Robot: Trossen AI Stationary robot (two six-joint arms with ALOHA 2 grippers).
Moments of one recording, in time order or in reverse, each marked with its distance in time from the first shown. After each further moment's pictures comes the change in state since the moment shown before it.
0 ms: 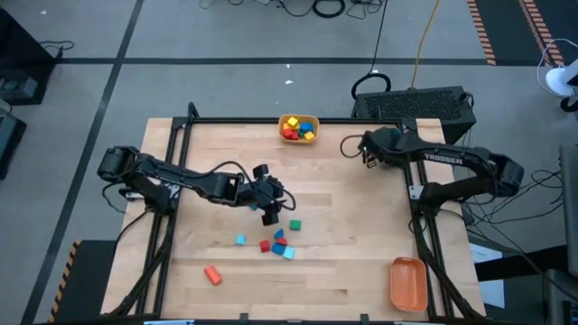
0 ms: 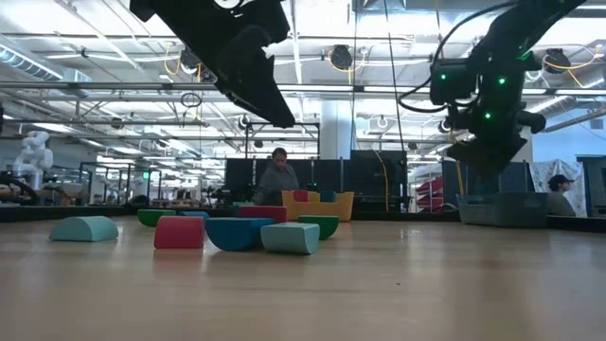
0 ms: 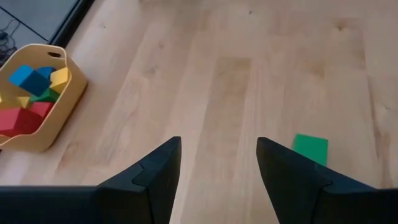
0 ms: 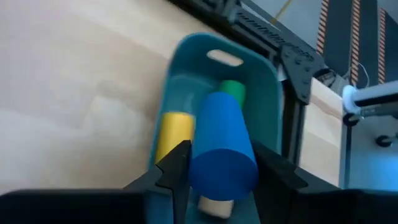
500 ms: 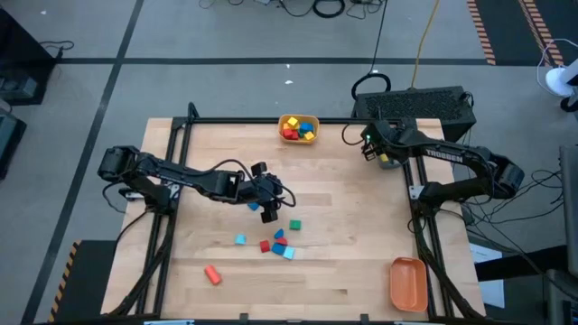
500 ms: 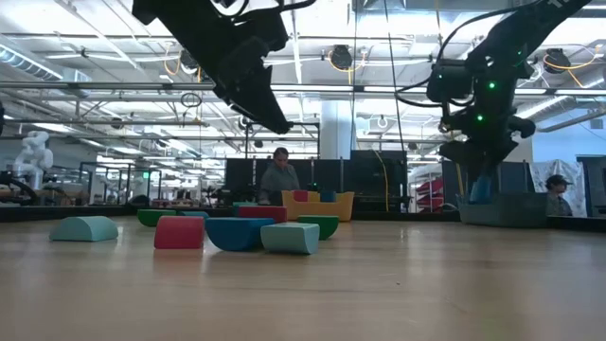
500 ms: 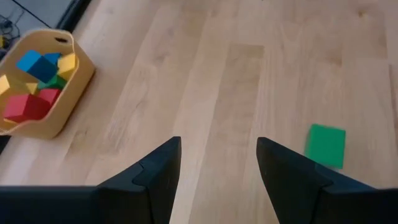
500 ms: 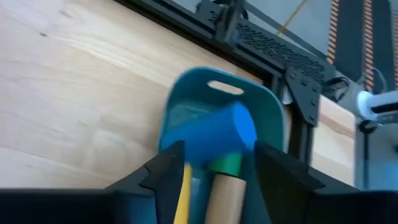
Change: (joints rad) left arm 0.020 0.000 0.000 -0.041 0.000 -0.006; right arm -0.109 0.000 0.000 0.149 -0.049 -0.139
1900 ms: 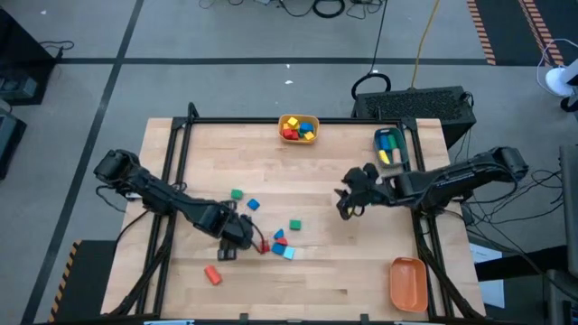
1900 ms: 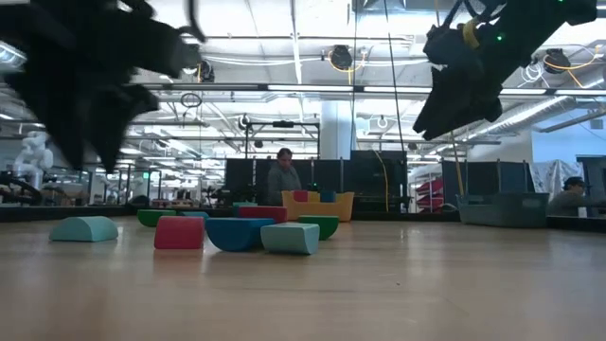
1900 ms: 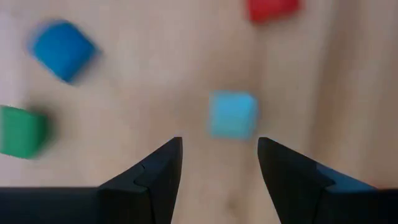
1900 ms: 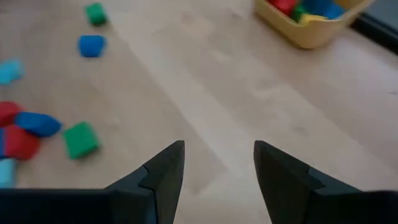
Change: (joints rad) left arm -0.323 0.000 0.001 -0.618 0.279 -0.372; right arm 0.832 -0.066 0.000 0.286 -0.102 0.271
